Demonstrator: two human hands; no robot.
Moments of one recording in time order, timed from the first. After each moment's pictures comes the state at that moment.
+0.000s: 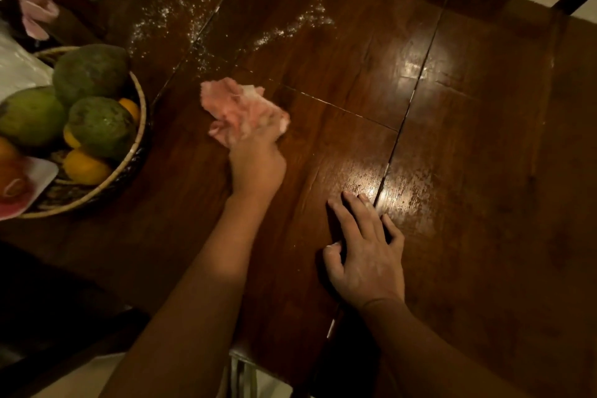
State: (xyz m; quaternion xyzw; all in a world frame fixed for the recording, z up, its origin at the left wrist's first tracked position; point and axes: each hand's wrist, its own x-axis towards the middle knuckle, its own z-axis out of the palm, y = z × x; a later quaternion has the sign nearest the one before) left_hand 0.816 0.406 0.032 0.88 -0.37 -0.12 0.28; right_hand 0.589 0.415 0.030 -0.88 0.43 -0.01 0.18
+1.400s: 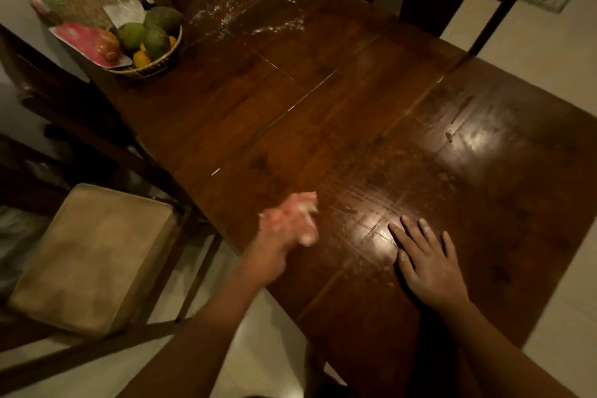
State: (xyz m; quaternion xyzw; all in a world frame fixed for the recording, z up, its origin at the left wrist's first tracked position) left_hand 0.372 0.505 0.052 0.82 -0.42 -0.20 0.33; right_hand 0.154 0.238 0.045 -0.95 0.25 0.10 0.13
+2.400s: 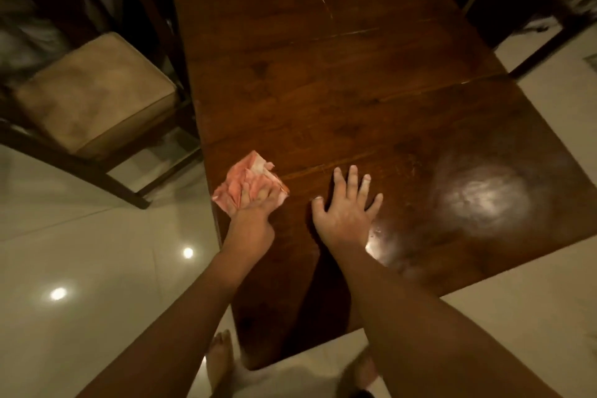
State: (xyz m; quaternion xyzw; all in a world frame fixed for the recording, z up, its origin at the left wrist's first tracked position) left_hand 0.158 0.426 0.038 0.97 -0.08 -0.13 0.20; right_hand 0.147 0.238 0.033 -0.97 0.16 0.09 0.14
